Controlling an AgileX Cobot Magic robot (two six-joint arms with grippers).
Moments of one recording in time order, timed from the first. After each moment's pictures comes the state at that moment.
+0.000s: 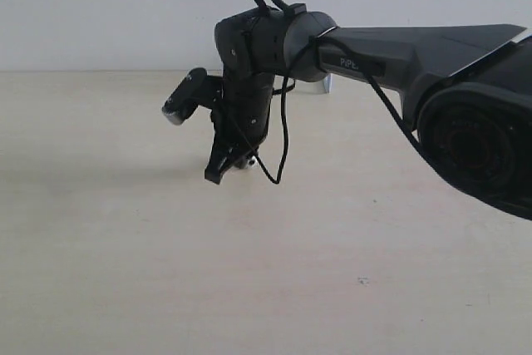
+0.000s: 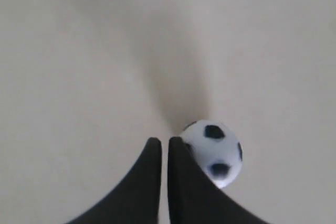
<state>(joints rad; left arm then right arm) 0.00 0.05 0.00 0.05 0.30 0.02 0.69 2.40 -2.04 -0.03 0.96 -0.49</state>
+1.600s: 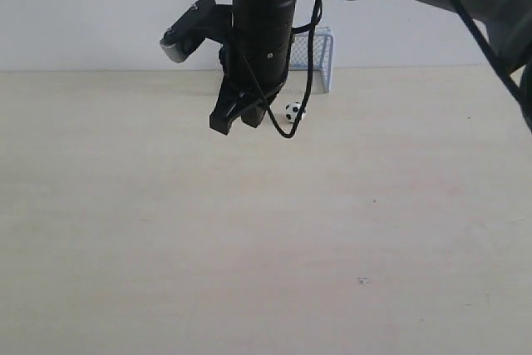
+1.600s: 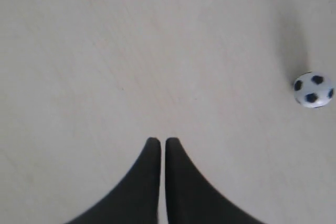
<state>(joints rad) 0.00 0.05 0.00 0.05 0.30 0.02 0.69 2.19 -2.04 -0.04 1.21 -0.45</state>
